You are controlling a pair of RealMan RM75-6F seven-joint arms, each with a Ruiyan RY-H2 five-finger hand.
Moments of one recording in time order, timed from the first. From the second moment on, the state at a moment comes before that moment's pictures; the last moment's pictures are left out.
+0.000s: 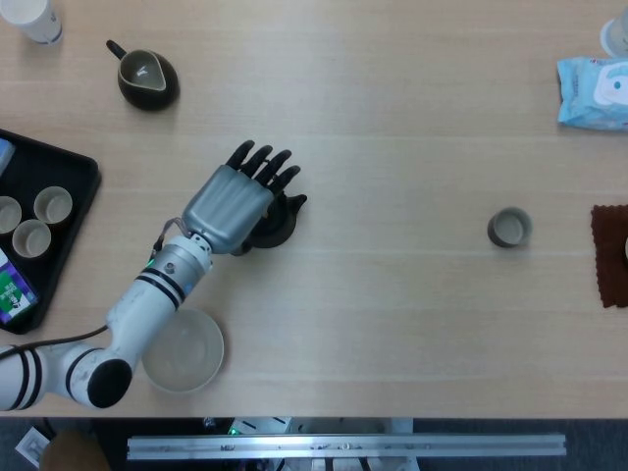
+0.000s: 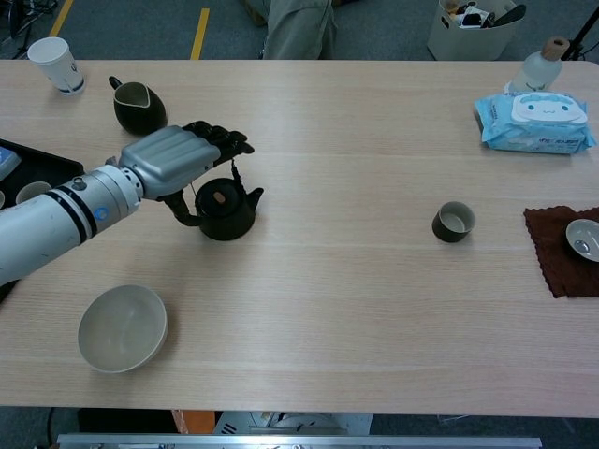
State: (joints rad) left arm -0.81 -1.51 -0.03 -1.66 1.01 0.95 0.66; right arm 0.05 -1.06 0.05 -1.50 -1.48 1.43 0.22
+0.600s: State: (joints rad) left arm -0.88 -1.67 -0.08 -1.52 0.93 0.90 0.66; right arm 0.05 -1.06 0.05 -1.50 -1.46 1.42 0.21
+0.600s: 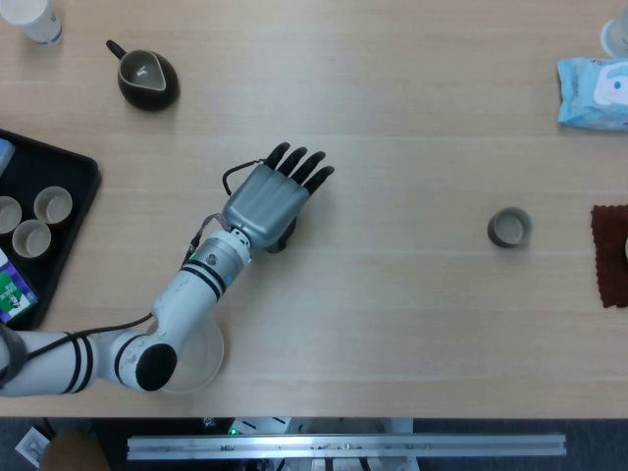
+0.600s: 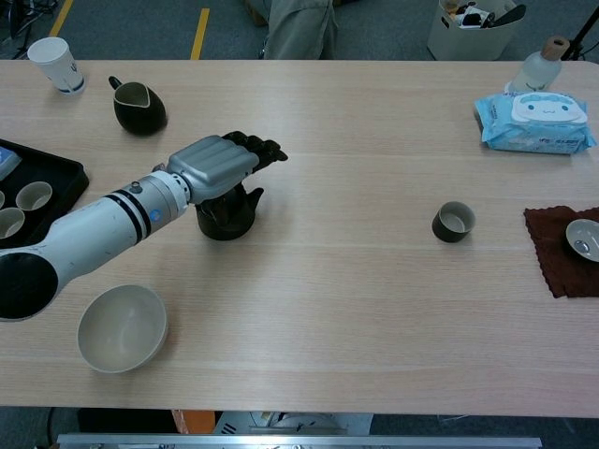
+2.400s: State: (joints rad) left arm -0.90 -1.56 -0.06 -1.47 0.83 0.87 0.73; right arm 0.05 -1.06 0.05 -1.51 -1.47 1.43 0.22
